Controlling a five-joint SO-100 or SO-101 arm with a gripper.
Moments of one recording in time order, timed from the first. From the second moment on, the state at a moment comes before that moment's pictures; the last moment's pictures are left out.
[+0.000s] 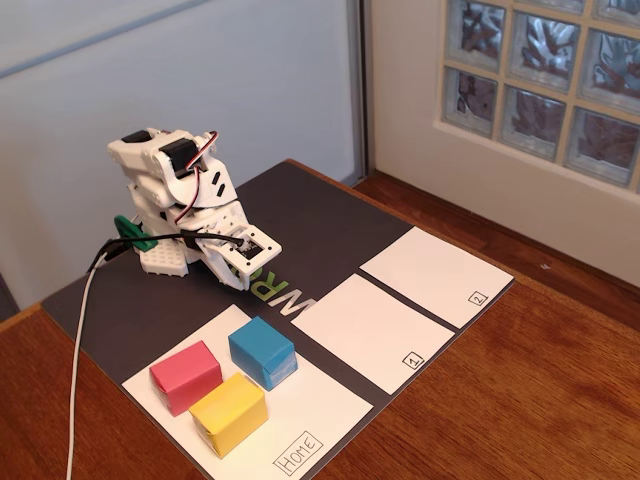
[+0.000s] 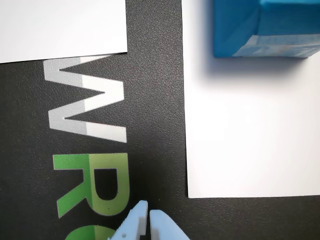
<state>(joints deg) 7.4 188.3 173.8 80.1 86.0</state>
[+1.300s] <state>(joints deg) 11.6 141.9 132.4 76.1 77.5</state>
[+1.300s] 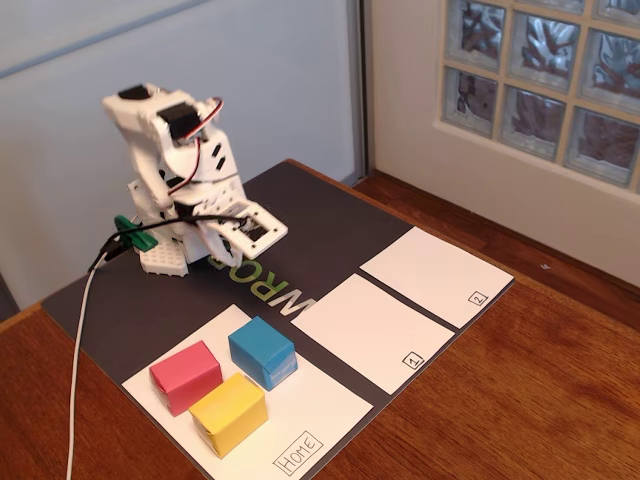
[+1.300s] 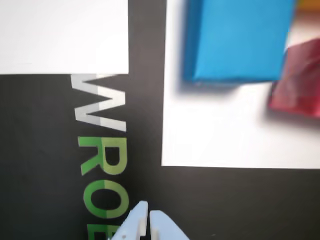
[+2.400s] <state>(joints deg) 17.7 78.3 72.6 86.7 66.4</state>
